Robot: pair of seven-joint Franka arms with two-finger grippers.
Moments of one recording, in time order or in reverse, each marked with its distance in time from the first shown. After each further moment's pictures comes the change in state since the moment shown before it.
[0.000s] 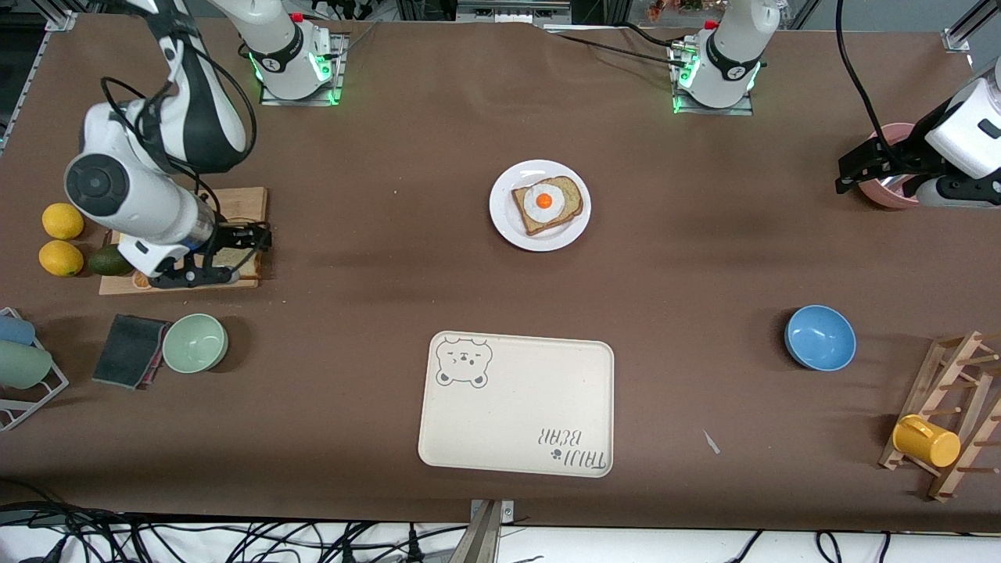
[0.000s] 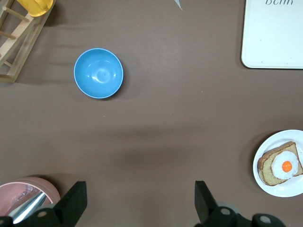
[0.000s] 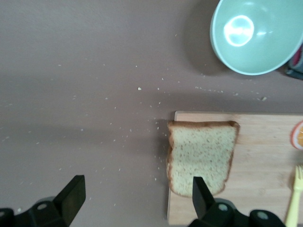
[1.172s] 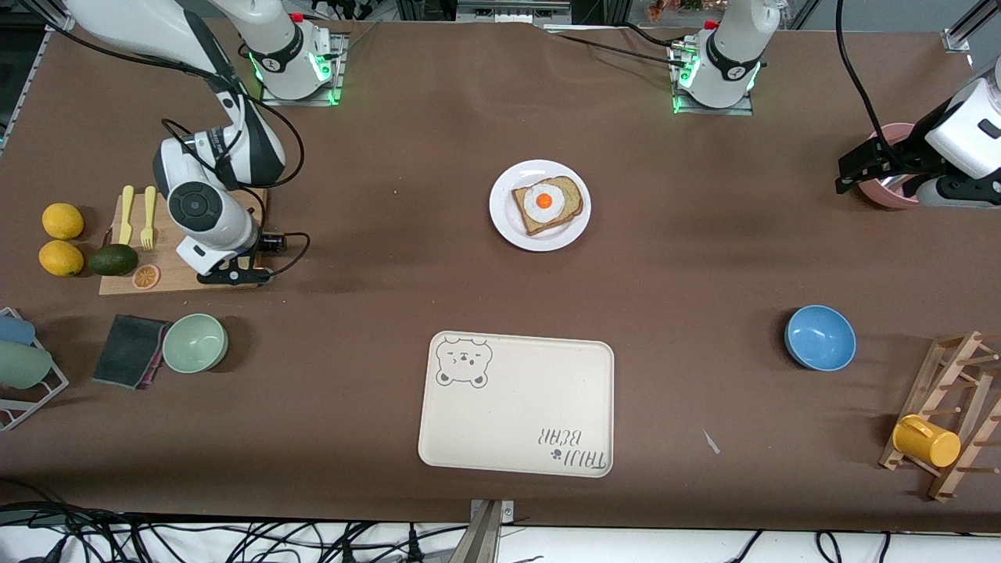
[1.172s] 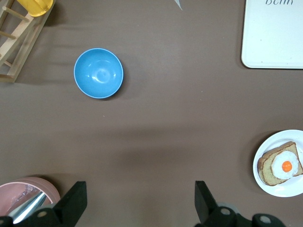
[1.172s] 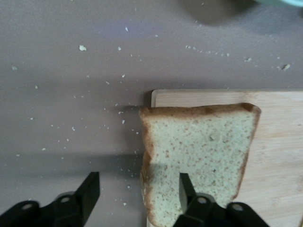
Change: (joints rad) left arm 0.000 0.000 0.000 0.000 0.000 0.000 0.000; right arm -0.005 0.105 -0.001 -0.206 -0.252 0.249 0.220
